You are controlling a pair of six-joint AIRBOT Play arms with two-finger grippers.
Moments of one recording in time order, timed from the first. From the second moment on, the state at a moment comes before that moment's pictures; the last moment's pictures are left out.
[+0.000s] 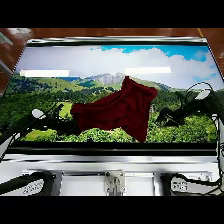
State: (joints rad) left arm -0.07 -1.30 0.66 0.81 -0.97 -1.40; right arm -0.24 -1.47 1.02 -1.08 1.39 1.36
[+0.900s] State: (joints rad) left arm -0.06 -1.22 0.92 0.89 -1.08 -1.32; right arm 0.07 -1.45 0.77 -0.94 1.04 1.41
